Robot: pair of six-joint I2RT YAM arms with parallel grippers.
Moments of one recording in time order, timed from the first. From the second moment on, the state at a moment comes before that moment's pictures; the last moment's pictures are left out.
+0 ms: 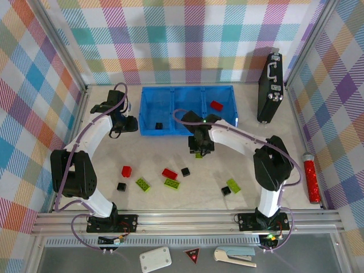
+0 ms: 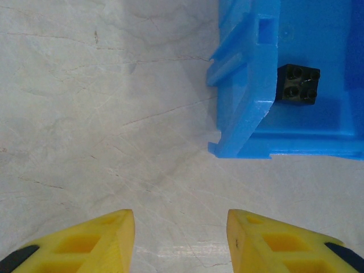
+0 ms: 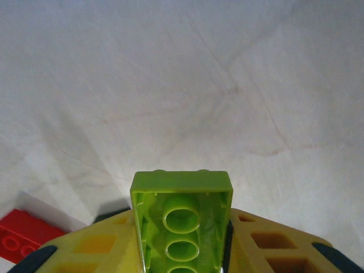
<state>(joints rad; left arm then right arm) -0.11 1.62 1.32 -0.83 0.02 -0.19 0.76 1.84 1.49 -1.01 0.07 0.70</state>
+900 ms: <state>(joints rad) -0.11 1.62 1.32 -0.83 0.04 -0.19 0.58 2.40 2.31 -1.09 0.05 0.47</state>
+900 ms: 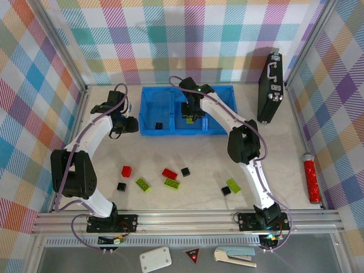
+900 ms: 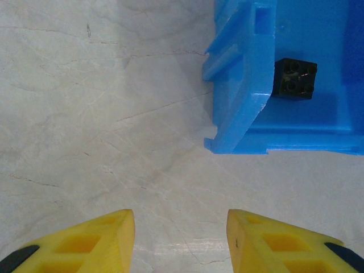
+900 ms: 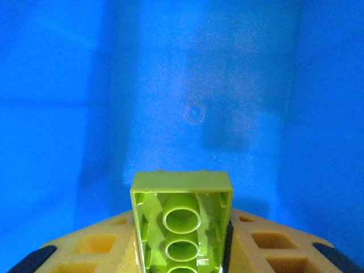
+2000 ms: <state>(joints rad) -0.11 1.62 1.31 -0.84 0.04 -0.19 0.58 2.52 2.40 -1.08 0.04 0.46</state>
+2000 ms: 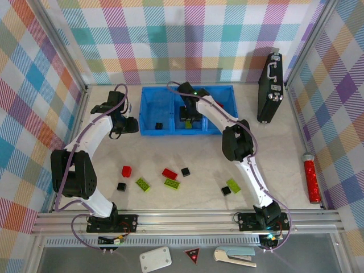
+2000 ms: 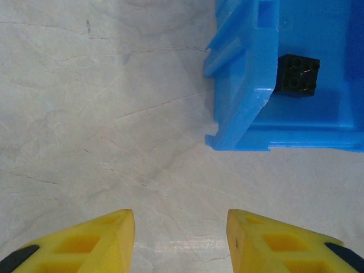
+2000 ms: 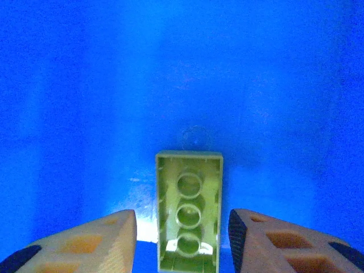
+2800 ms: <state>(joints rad) -0.14 1.54 1.13 -1.03 0.04 -0.30 0.58 2.06 1.90 -1.02 -0.03 0.43</state>
